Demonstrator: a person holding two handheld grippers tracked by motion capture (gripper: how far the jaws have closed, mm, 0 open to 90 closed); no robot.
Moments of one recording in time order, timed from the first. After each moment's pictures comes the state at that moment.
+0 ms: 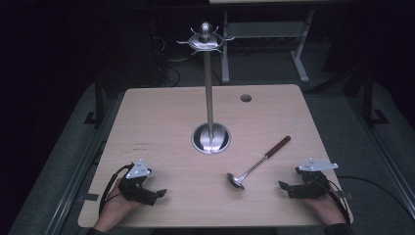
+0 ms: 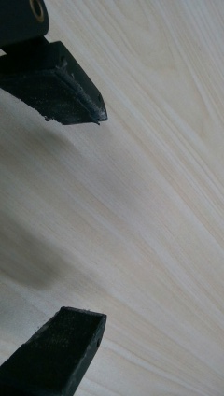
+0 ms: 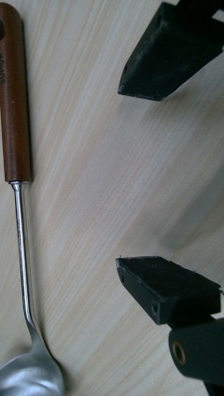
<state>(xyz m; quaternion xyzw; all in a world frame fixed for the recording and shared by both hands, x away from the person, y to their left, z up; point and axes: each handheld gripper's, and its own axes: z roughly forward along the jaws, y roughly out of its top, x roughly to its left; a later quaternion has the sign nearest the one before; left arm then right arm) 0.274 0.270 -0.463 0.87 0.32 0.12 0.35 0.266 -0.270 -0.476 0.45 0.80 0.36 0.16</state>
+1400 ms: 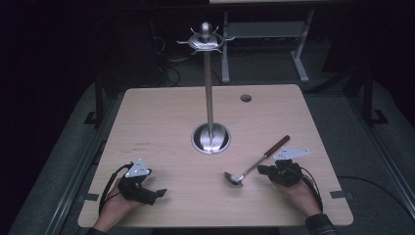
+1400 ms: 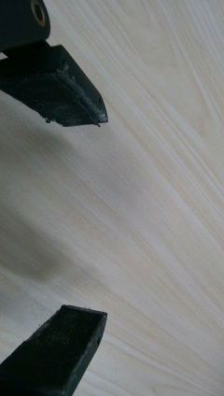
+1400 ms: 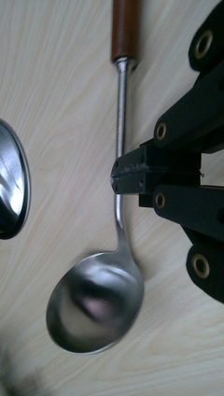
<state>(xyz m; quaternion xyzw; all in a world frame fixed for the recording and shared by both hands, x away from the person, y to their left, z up) 0.275 0.271 -0.460 0.87 0.32 0.11 0.35 0.296 -0.203 -0.456 0.38 0.82 0.42 0.09</state>
